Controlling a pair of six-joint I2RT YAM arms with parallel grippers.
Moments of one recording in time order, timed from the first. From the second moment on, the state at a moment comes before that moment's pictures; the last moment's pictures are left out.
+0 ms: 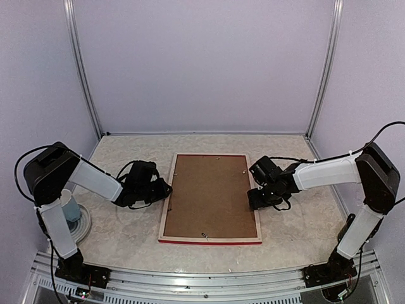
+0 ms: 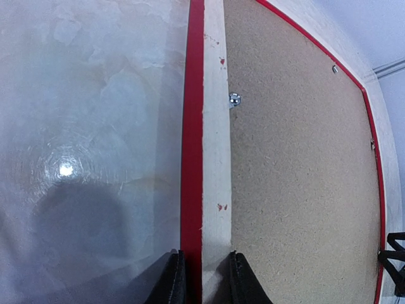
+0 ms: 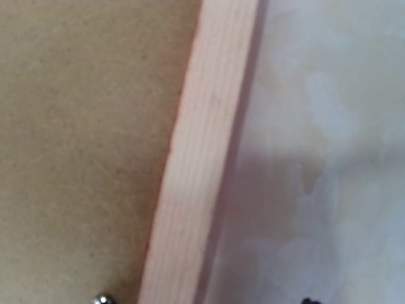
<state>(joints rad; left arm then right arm) -0.62 1.84 0.75 0.39 -0.03 -0.81 0.71 1.68 0.92 -0.37 0.22 0.46</state>
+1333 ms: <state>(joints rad) -0.61 1.86 0.76 0.41 -0.03 -0.81 0.69 1.72 0.98 -0.39 0.09 0.23</state>
